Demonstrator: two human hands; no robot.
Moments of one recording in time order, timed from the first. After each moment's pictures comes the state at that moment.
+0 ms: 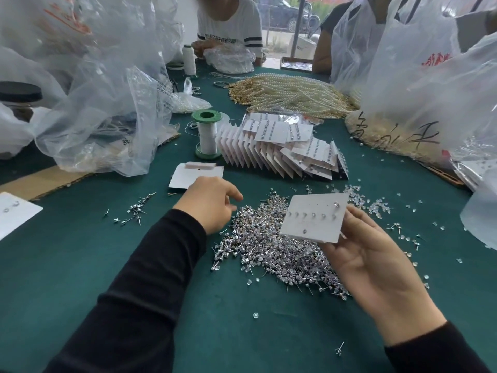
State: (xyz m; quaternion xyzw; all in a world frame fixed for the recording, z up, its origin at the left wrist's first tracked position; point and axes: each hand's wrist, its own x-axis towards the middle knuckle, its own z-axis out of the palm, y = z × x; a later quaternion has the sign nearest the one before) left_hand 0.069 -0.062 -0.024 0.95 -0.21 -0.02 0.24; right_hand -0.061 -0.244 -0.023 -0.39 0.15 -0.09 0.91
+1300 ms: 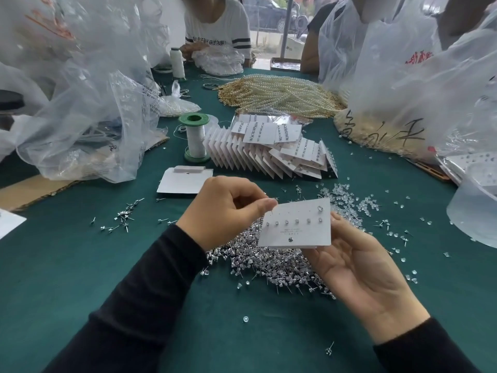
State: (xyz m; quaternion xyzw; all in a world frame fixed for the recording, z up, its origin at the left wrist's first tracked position) left_hand 0.040 -0.081 -0.010 0.80 -0.35 0.00 0.49; right_hand -0.065 -0.242 -0.019 -0.33 0.16 -0.02 0.93
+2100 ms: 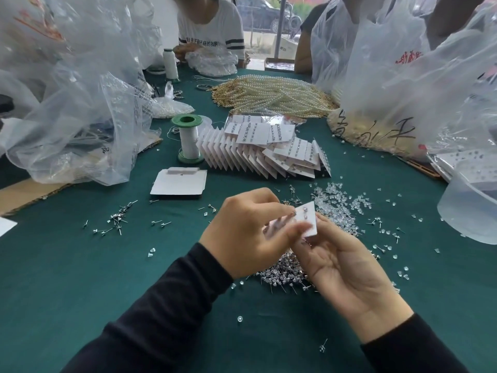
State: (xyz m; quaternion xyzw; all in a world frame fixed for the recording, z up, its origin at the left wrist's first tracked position) left_hand 0.010 -0.105 -0.016 0.77 -0.46 0.15 0.42; right_hand -0.062 -0.237 -0.025 -0.30 0.15 -0.01 0.94
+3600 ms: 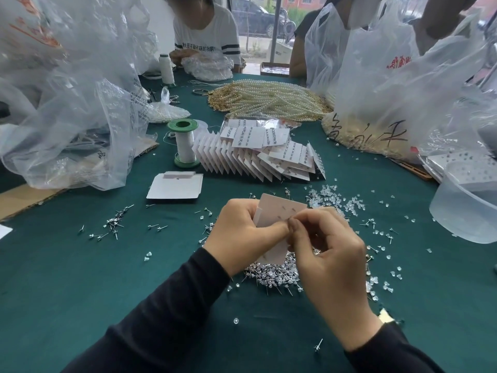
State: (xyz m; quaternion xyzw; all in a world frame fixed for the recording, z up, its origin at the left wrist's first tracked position) left_hand 0.006 -0.118 -0.021 0.73 -0.24 -0.10 0.63; right_hand -0.062 -0.224 -0.040 -0.82 0.01 -0.42 0.40
